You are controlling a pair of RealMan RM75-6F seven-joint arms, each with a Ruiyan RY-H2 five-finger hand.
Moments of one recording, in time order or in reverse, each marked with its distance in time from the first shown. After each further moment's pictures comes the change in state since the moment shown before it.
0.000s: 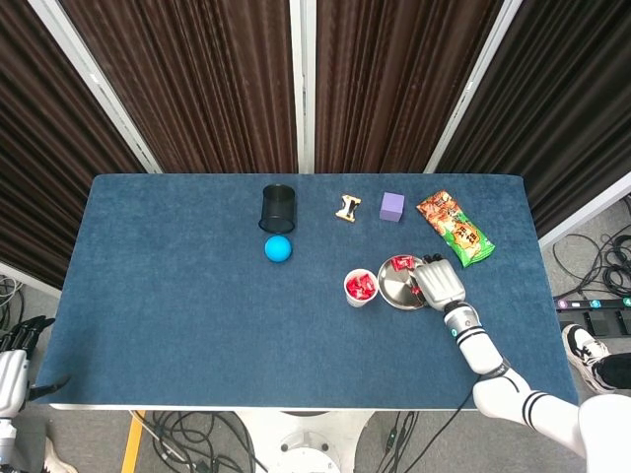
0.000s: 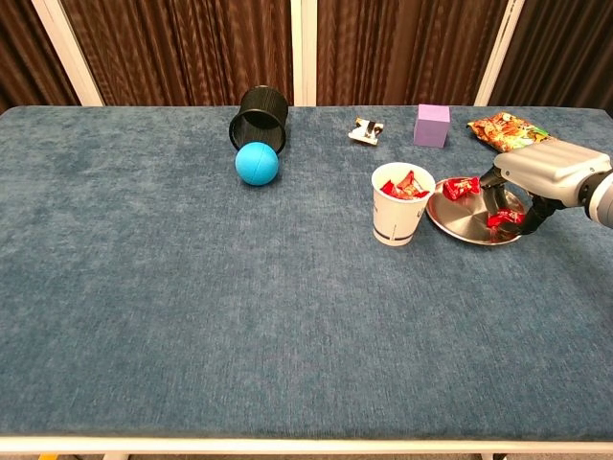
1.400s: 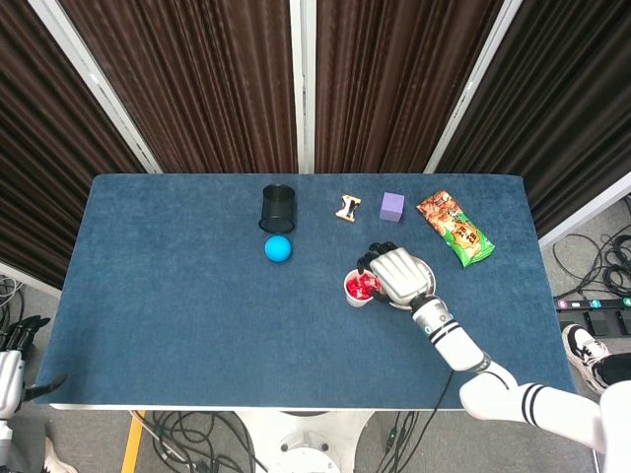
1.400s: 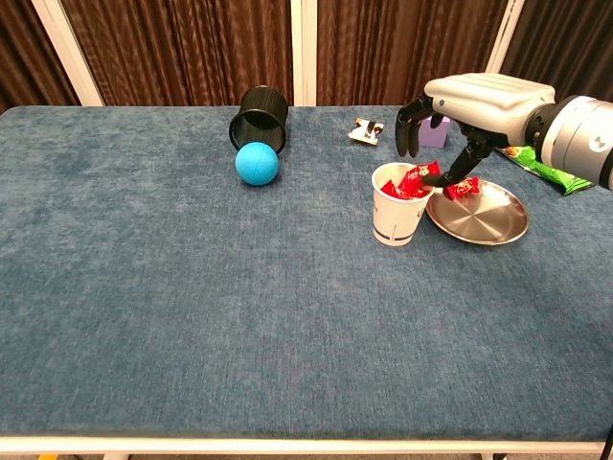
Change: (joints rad) left arm 0.006 0.007 -0.004 -0.005 -0.003 0.015 -0.001; right arm 0.082 0.125 0.077 -0.339 -0.098 0.067 0.089
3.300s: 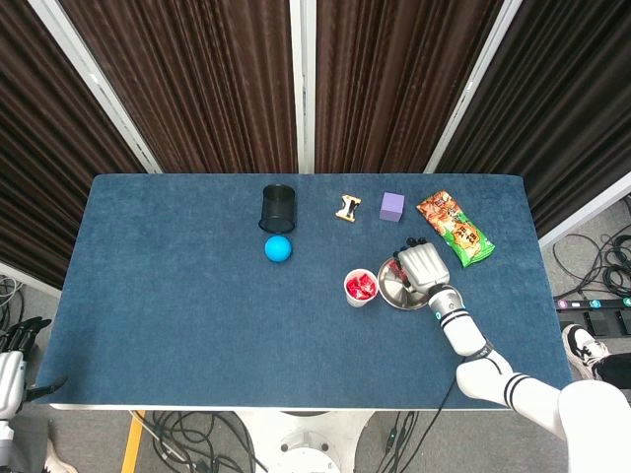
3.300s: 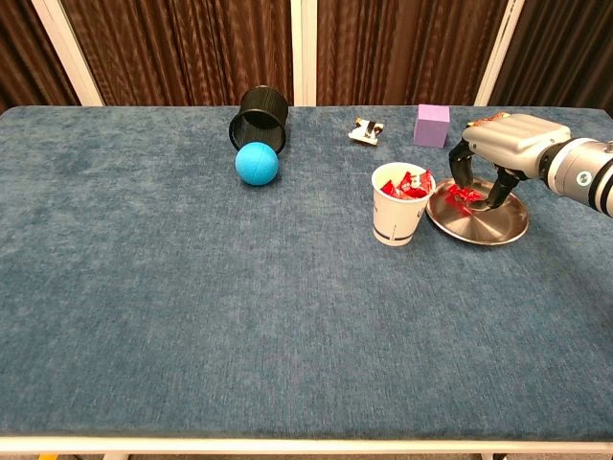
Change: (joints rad) left arm 0.001 -0.009 0.002 0.013 -0.002 -0.010 -0.005; right arm 0.015 -0.174 -0.023 0.409 0.143 -0.114 -0.095
